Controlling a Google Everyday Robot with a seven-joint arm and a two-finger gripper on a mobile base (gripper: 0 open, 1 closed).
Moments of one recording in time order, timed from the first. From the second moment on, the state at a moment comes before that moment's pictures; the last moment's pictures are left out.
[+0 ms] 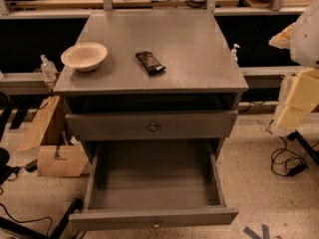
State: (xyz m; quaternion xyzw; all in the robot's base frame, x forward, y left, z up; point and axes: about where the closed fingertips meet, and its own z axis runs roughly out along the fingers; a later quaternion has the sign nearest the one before) arm 0.438 -0.215 0.983 -0.60 0.78 -0.04 0.17
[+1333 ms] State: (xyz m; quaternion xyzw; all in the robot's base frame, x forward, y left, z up) arm 0.404 -0.229 0.921 -0.59 0.79 0.03 0.19
